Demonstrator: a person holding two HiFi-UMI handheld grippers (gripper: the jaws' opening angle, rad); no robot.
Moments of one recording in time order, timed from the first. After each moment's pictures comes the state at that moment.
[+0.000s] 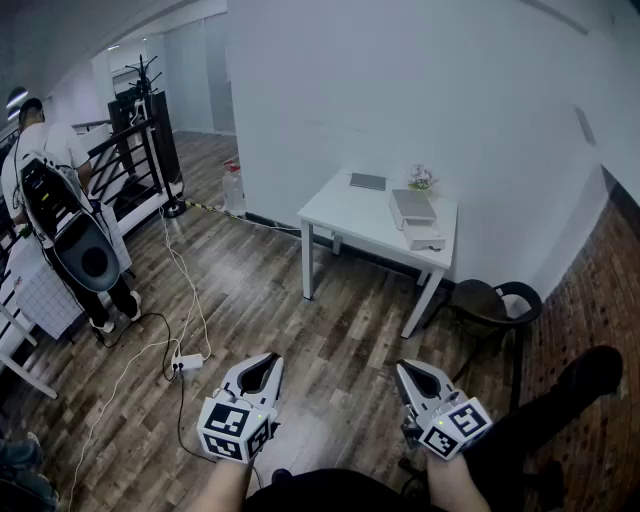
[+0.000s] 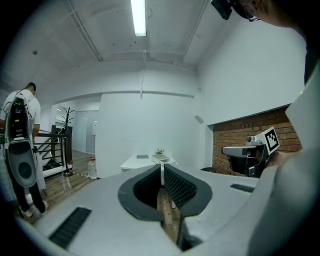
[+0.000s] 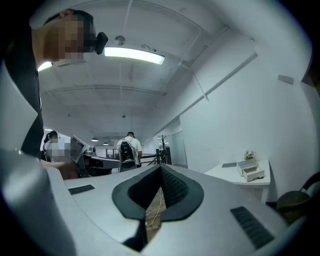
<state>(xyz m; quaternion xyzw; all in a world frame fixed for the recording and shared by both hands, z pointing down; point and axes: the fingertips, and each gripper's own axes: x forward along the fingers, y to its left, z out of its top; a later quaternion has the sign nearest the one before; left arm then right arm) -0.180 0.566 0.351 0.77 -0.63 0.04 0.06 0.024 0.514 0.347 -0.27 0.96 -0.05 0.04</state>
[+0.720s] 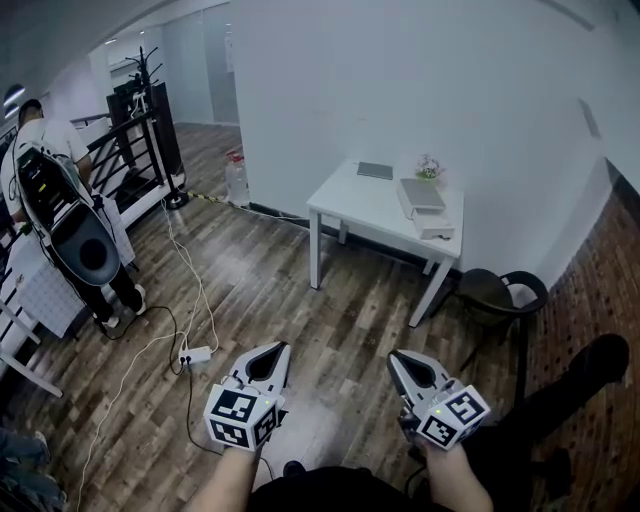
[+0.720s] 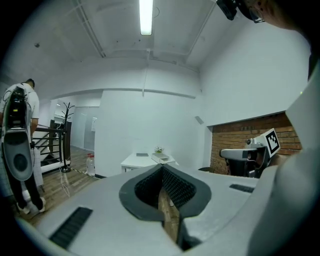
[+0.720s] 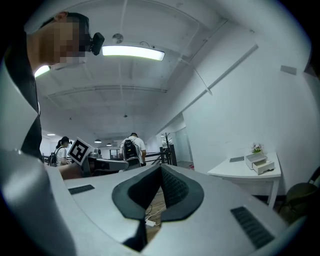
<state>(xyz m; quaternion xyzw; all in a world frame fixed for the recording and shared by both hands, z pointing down) -0.218 0.578 0.363 0.78 -0.62 0.04 0.08 -0.036 0.538 0.355 -0.24 0.97 -0.07 0.03</state>
